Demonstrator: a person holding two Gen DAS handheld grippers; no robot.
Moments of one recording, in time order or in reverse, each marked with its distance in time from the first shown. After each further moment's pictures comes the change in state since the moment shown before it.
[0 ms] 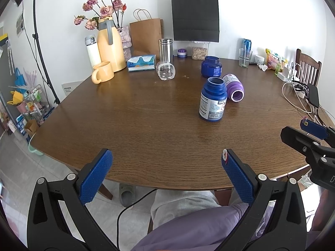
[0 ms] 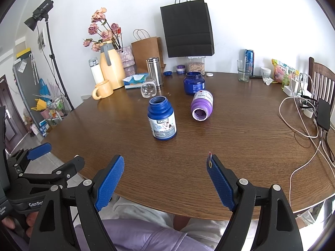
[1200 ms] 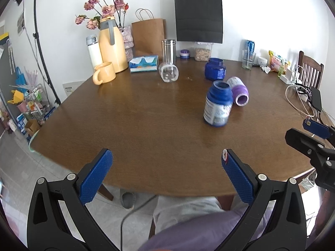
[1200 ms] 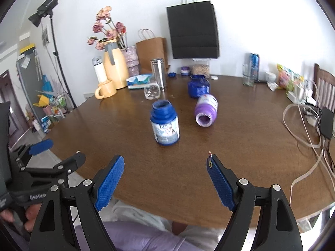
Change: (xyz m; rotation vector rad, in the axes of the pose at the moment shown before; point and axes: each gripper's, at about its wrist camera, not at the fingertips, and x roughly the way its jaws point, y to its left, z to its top) left arm 0.007 0.006 0.008 -0.010 -0.003 -0.002; right arm 0.014 0.001 0.012 -0.048 0.001 0.029
